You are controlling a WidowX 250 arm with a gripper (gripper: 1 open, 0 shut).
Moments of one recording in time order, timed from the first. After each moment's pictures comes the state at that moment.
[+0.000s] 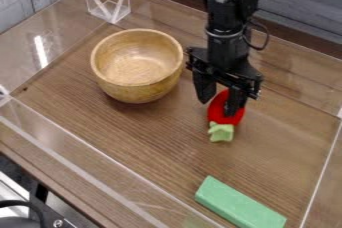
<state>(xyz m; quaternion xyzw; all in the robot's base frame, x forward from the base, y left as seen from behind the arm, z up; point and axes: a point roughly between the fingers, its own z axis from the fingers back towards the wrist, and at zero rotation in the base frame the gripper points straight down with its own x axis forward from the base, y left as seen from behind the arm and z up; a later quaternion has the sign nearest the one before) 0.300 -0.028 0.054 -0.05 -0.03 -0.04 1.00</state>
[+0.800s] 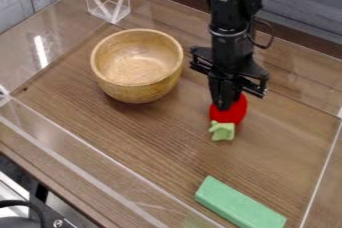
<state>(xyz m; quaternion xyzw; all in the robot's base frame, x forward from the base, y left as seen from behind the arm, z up) 0.303 -0.049 0.051 -0.06 -0.04 -0.07 0.99</state>
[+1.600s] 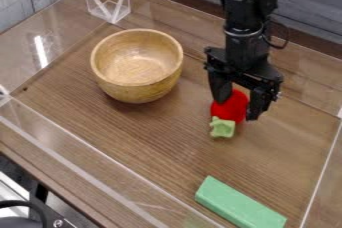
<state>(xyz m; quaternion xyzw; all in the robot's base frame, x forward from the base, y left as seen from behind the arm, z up) 0.303 -0.062 0.055 -0.07 -0.03 -0.11 0.99</state>
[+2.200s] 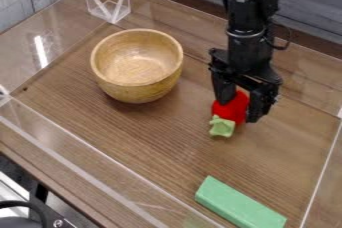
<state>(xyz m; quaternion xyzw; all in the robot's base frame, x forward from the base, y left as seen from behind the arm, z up) 0.310 -0.058 0.049 -0.08 -0.03 -0.14 0.99</state>
